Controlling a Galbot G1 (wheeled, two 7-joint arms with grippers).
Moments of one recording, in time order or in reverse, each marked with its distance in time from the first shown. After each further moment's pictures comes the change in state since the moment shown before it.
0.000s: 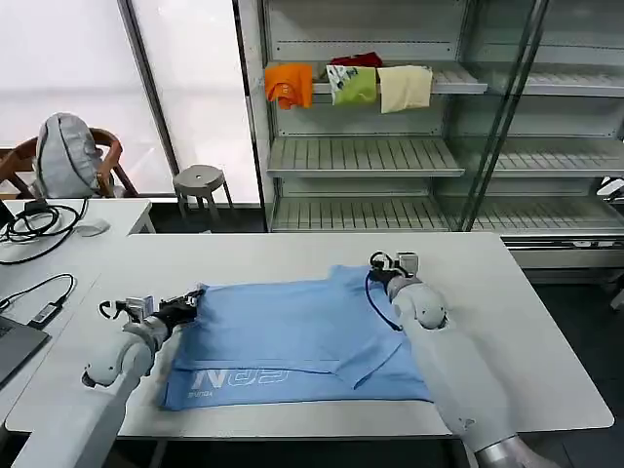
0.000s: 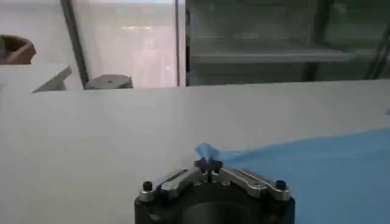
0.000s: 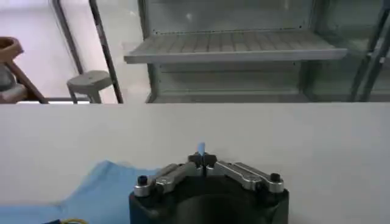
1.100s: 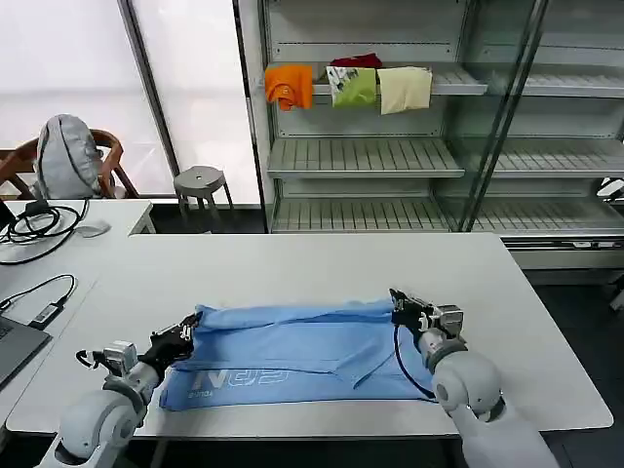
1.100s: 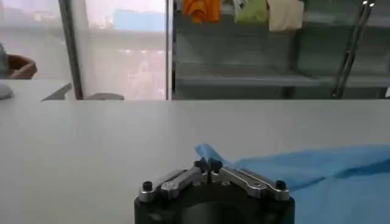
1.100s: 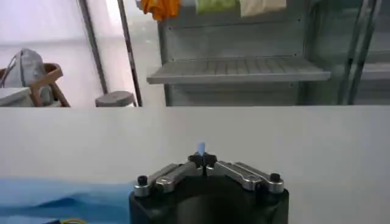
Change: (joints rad) left arm 0.382 -0.033 -0.165 -0.348 0.013 -0.083 -0.023; right arm -0.462 -0.143 0.161 0.527 -0.005 0.002 -0.009
